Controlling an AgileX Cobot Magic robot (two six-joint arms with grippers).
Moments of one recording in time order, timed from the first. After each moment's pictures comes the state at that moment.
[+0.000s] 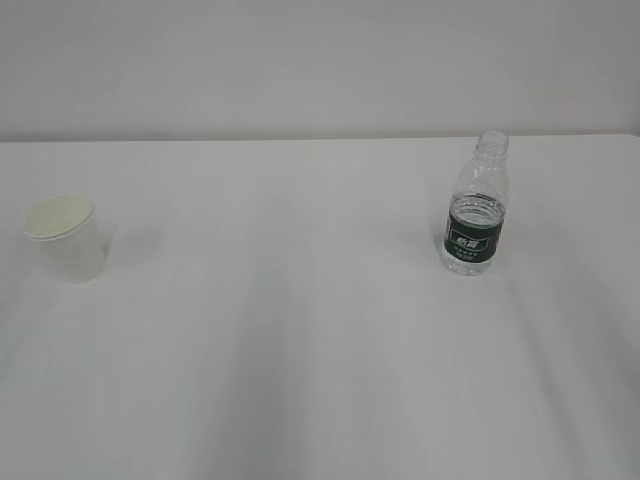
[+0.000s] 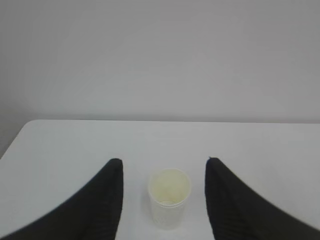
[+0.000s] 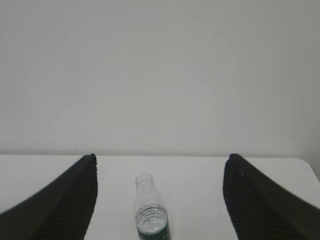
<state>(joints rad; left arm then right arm) 0.03 0.59 -0.56 -0.13 0.25 0.04 0.11 0.51 -0.64 0.08 0.31 -0.07</state>
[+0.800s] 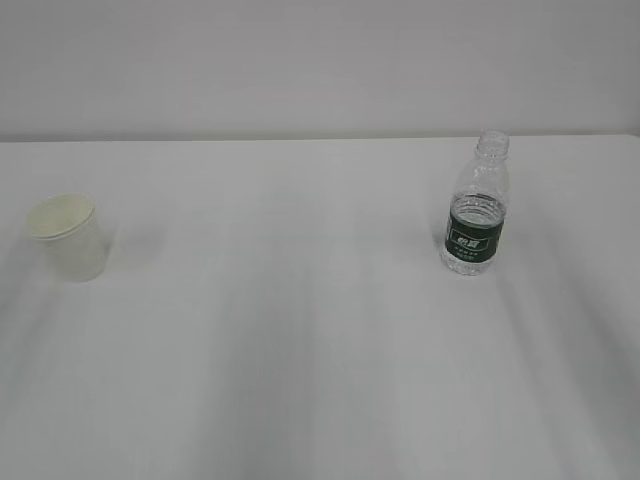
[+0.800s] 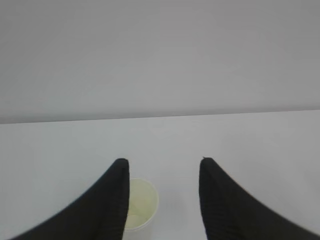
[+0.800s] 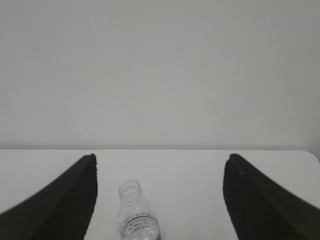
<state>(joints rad) -0.12 0.90 -0.56 -0.13 -0.04 0.04 0.11 0.85 -0.64 0.08 0.02 -0.07</state>
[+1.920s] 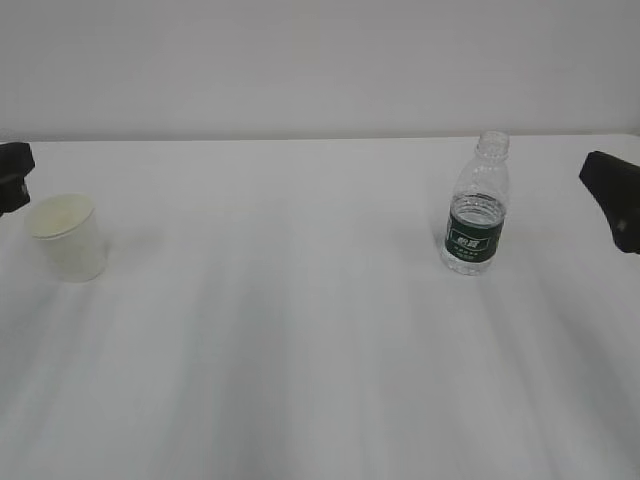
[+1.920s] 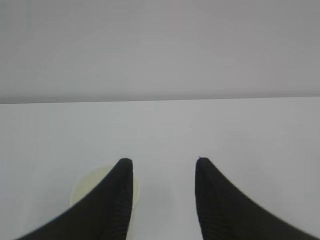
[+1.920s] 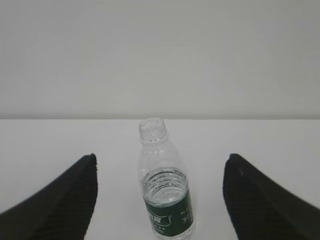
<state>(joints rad) -0.22 1.24 -0.45 -0.19 -0.49 0.04 0.11 1.12 -0.29 -0.21 -0.62 0.21</state>
